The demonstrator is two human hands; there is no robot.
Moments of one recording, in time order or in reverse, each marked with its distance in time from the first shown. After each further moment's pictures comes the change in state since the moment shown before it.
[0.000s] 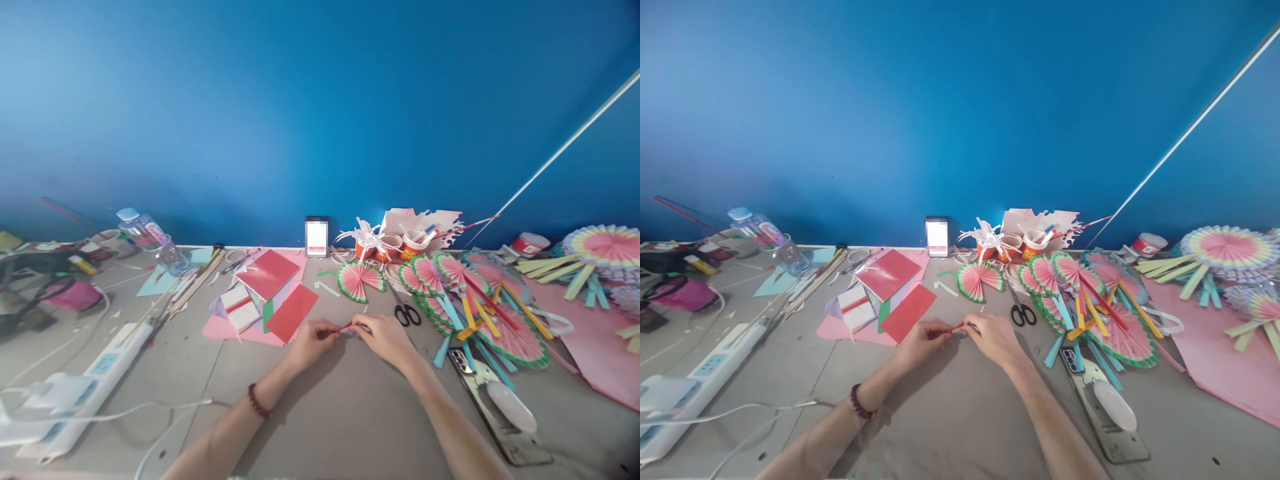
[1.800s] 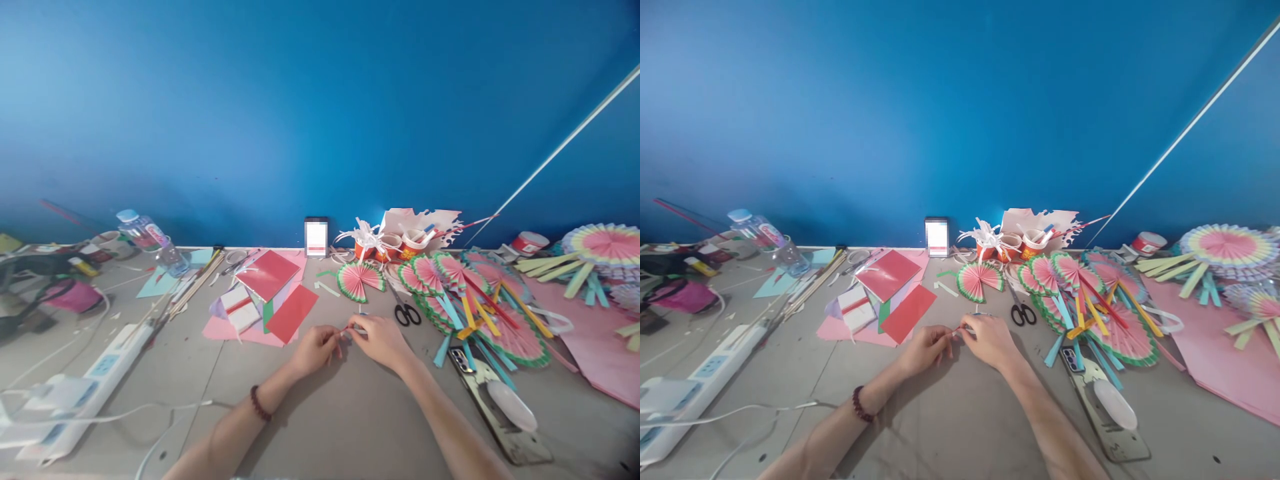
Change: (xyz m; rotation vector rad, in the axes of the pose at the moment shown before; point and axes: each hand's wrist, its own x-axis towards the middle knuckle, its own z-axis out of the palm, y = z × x) left_hand -0.004 -0.003 0.007 0.061 -0.191 -0.166; right_hand 0.000 -0.012 -0.001 -0.006 -0.085 0.071
